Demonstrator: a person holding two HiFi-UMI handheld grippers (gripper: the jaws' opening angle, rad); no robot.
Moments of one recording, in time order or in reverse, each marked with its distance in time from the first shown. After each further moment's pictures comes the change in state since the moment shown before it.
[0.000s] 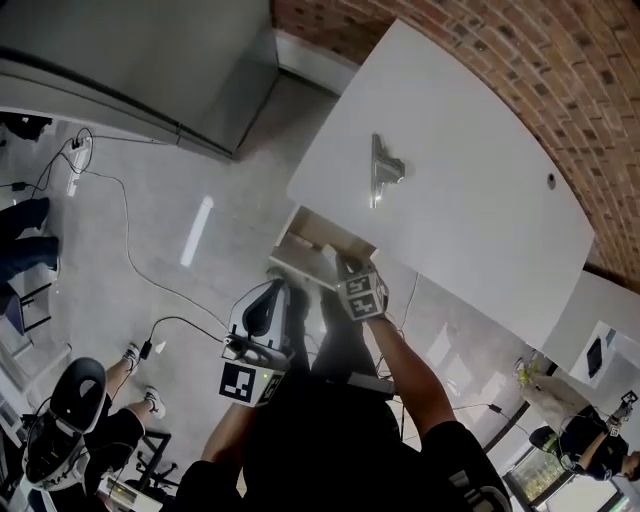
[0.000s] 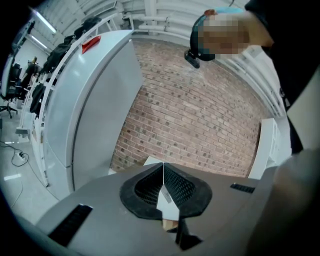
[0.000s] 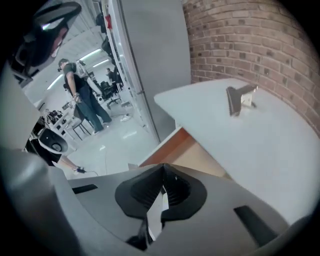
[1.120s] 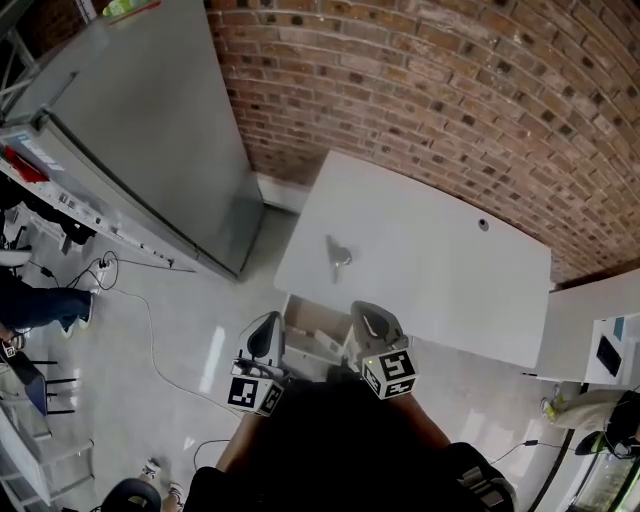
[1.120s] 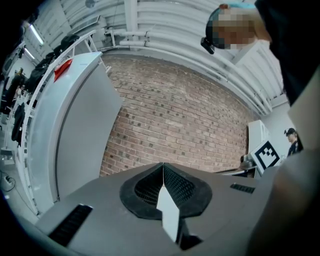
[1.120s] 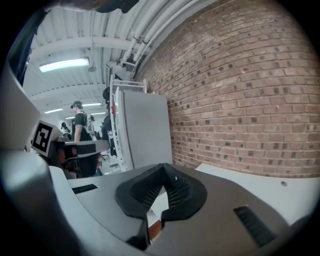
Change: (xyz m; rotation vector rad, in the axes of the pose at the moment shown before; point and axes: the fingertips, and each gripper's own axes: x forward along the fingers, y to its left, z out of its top) left arm -0.004 -0.087 0.132 0.130 -0.156 -0.112; right arm -0.362 -0.014 0.219 0.074 -0.701 -0.164
